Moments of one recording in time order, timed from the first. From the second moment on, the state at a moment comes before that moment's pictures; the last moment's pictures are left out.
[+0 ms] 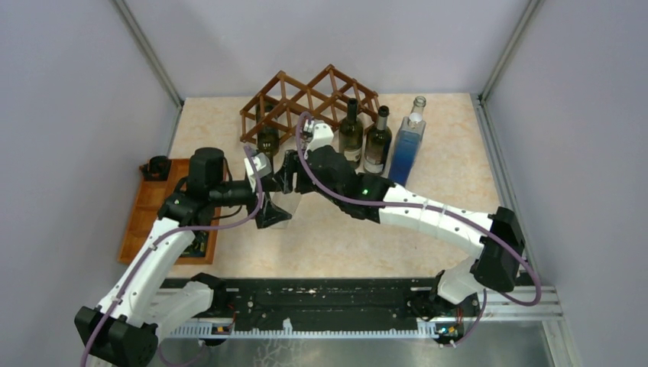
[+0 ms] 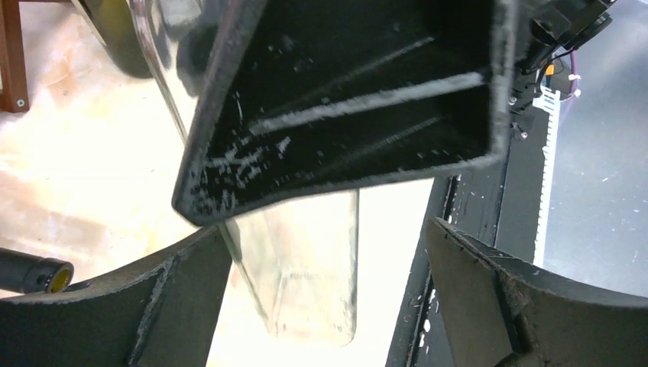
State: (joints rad) left arm -0.35 0.94 0.89 -0.50 0.86 0.28; right arm 1.08 1.47 1.31 -0.17 0.30 0.60
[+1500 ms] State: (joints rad) left arm -0.35 0.91 0.92 -0.68 0.72 0.51; right arm 0.81 1.80 1.38 0.01 0.55 0.17
